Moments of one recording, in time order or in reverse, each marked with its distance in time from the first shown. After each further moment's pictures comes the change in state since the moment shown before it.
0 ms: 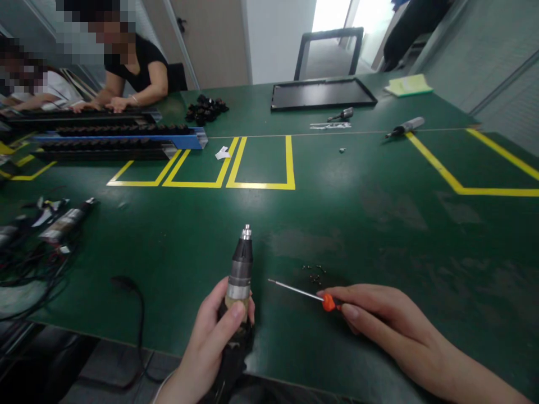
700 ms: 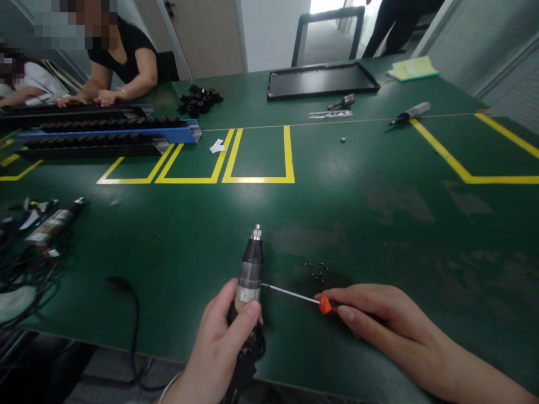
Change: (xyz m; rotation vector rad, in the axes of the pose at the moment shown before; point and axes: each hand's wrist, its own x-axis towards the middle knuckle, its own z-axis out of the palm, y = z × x) left_hand 0.005 0.005 0.008 0.297 -0.019 0.007; right_hand 0.011 -0.004 0.005 -0.017 -0.120 -0.024
